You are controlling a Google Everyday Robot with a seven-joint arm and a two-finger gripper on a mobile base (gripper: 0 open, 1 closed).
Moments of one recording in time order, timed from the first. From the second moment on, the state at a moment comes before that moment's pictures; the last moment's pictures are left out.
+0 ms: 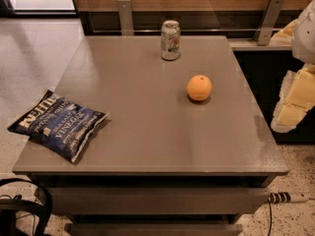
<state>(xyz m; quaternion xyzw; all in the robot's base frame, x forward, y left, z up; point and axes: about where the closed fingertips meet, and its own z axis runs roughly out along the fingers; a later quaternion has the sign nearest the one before) 0.438 -0.215 0.983 -0.60 0.78 -0.04 0.17</state>
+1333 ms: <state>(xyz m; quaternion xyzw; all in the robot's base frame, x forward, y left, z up) 0.594 -0.201 1.028 -0.46 0.78 0.03 0.43</state>
